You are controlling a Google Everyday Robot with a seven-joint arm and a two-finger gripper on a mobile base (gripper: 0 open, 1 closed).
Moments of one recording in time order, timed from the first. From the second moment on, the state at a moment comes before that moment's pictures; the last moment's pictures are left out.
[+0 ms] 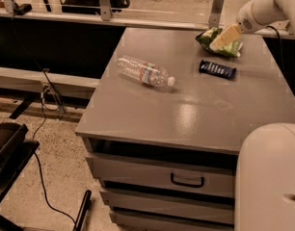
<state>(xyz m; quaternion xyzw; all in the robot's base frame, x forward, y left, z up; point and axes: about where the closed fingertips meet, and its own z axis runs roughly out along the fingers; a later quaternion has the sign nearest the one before) 0.822 -0.299 0.928 -0.39 0.81 -0.06 0.43</state>
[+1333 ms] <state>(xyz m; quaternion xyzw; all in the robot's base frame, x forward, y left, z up) 0.849 -0.300 0.869 -0.34 0.84 -0.03 0.43</state>
